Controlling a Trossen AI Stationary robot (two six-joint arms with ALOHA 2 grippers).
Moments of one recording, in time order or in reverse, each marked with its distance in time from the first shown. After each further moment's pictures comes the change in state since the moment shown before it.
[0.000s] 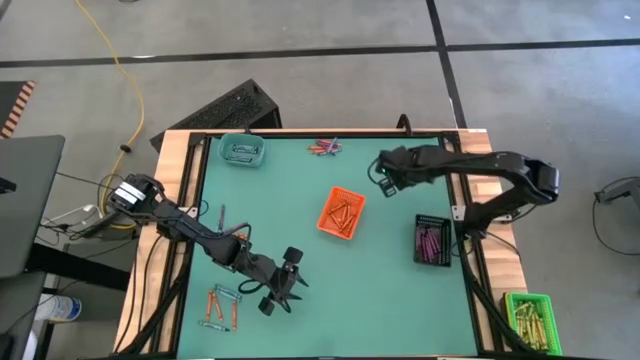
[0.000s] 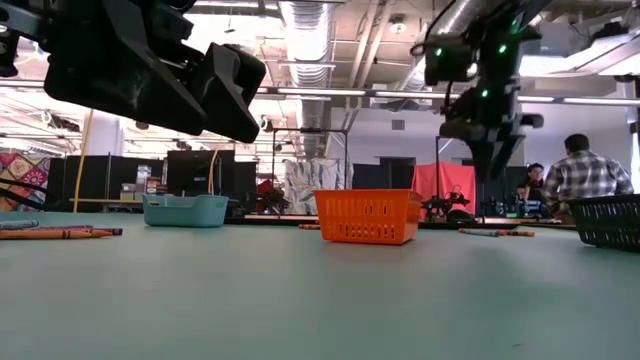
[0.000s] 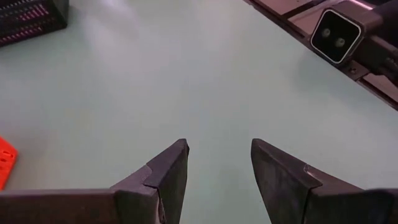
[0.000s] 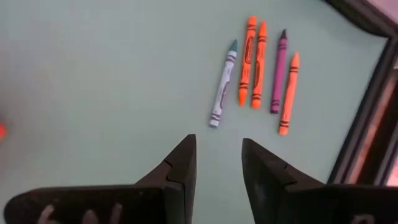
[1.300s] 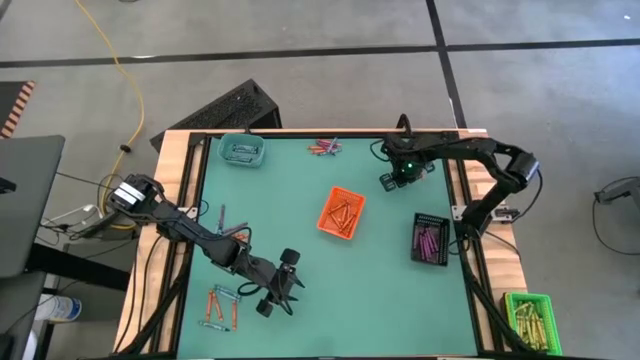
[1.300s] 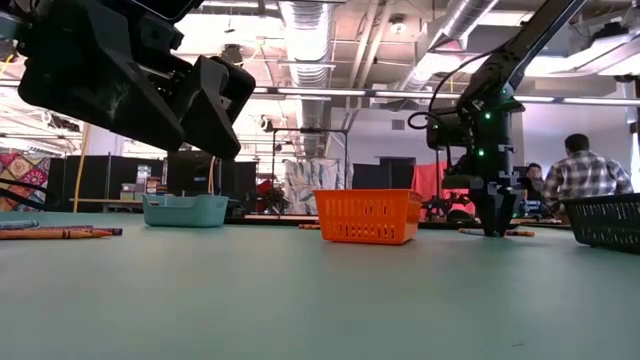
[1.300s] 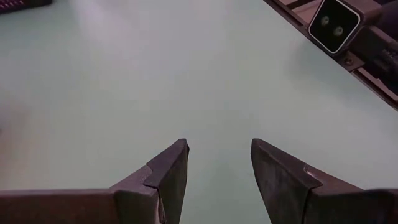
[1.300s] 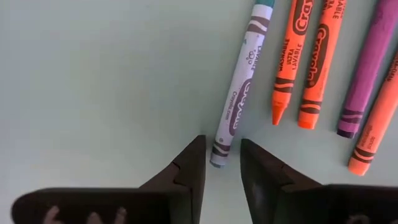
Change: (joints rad) left arm -0.019 0.000 0.000 -0.050 -0.005 -0.072; right arm -0.324 0.229 -0.148 0.306 -0.340 -0.241
